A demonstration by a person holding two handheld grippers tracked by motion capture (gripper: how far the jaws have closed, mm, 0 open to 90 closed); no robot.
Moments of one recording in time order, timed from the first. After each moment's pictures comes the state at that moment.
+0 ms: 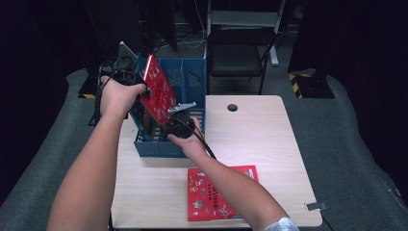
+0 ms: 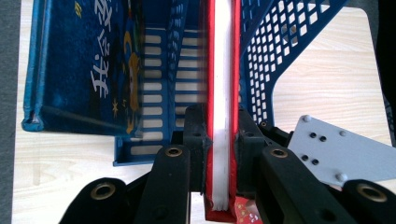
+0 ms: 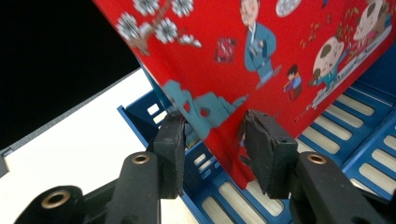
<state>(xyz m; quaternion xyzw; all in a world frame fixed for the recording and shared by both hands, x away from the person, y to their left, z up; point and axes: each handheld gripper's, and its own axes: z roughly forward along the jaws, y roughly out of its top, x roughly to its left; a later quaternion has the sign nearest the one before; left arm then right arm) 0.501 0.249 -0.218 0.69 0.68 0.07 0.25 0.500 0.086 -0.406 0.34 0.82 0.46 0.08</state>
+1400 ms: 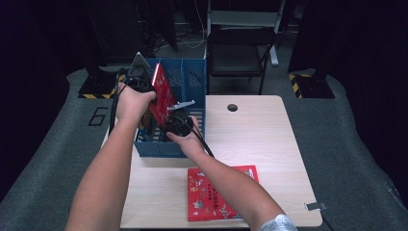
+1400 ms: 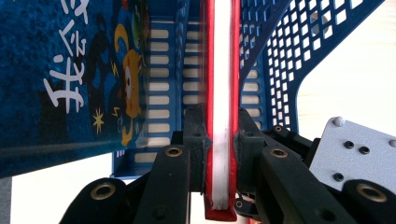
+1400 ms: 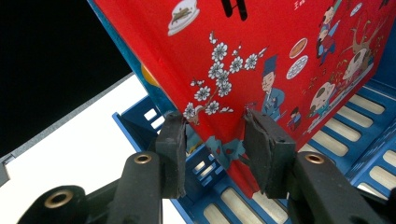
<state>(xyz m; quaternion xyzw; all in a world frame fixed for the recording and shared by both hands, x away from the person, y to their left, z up) 0.521 0.228 -0.254 0.70 0.68 0.10 0.21 0.511 0.091 -0.411 0.35 0.81 0.46 0.06</state>
